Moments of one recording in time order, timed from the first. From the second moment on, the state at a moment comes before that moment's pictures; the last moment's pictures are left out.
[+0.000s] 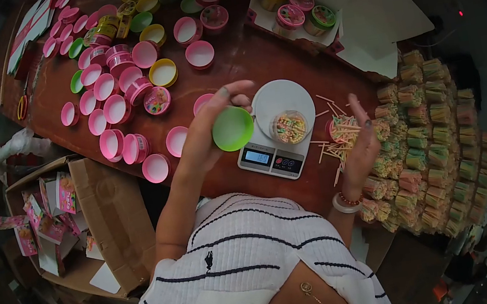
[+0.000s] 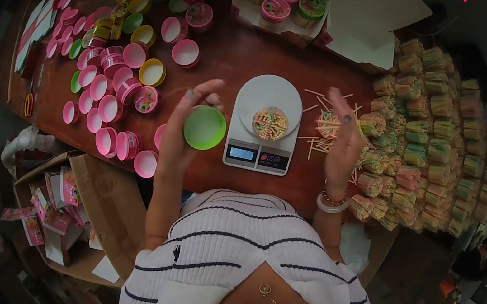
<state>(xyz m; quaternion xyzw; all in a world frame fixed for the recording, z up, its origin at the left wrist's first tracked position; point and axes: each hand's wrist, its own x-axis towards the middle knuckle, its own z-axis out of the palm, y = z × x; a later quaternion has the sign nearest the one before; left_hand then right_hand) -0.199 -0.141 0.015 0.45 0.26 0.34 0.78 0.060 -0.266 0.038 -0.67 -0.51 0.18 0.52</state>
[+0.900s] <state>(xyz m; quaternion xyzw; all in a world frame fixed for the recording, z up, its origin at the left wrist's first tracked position) -0.126 -0.165 0.023 0.79 0.26 0.34 0.44 0.007 -0.254 -0.040 -0.65 -0.60 0.16 0.44</state>
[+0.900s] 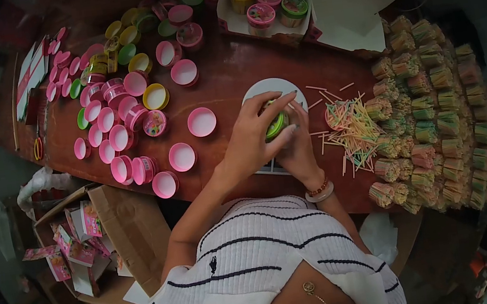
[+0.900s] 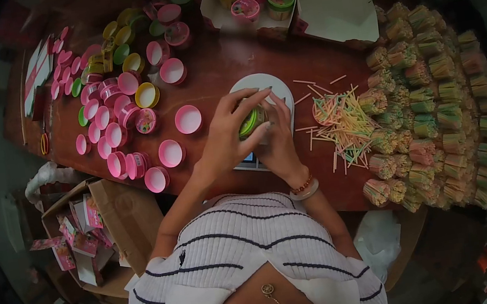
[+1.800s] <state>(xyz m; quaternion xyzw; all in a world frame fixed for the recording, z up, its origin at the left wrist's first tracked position) -0.082 -0.157 0.018 0.50 0.25 0.36 0.75 0.014 -0.265 -0.003 -0.64 -0.58 -0.02 0.51</state>
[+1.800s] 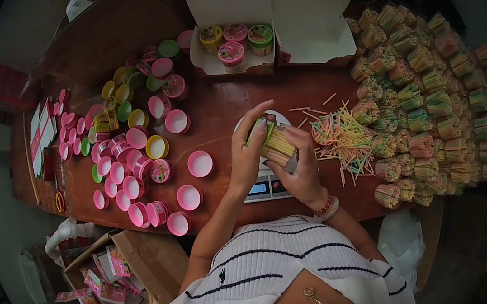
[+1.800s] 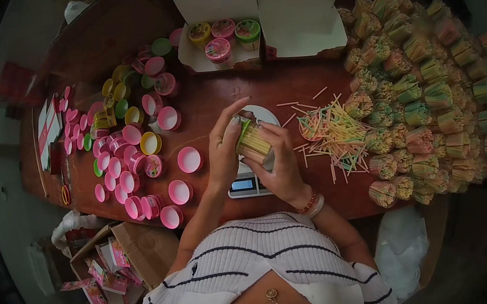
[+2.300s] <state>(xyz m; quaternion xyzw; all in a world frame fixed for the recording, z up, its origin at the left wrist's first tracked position) -0.094 -0.144 0.005 0.45 0.25 0.36 0.78 0.026 -0.258 -0.010 -0.60 -0.62 0.11 0.50</state>
